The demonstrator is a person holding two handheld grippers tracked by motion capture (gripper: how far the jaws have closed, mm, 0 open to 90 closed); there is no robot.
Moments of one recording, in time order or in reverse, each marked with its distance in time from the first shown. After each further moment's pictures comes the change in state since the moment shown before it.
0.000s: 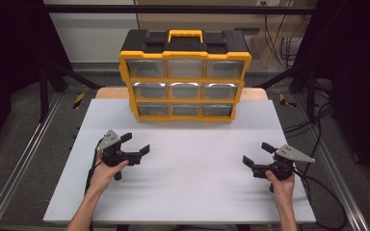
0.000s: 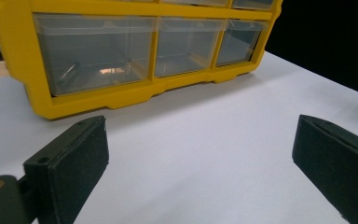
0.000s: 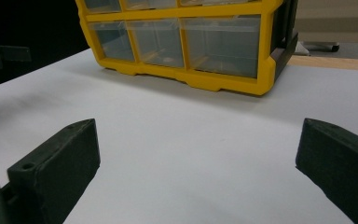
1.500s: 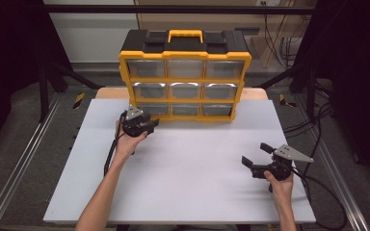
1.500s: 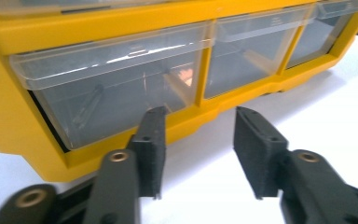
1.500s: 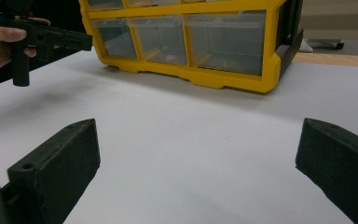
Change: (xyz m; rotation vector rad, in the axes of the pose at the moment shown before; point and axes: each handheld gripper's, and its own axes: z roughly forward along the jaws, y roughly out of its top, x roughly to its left) left arm 0.018 0.043 0.091 0.136 0.138 0.041; right arm 0.001 -0.001 0.002 0.007 0.009 0.004
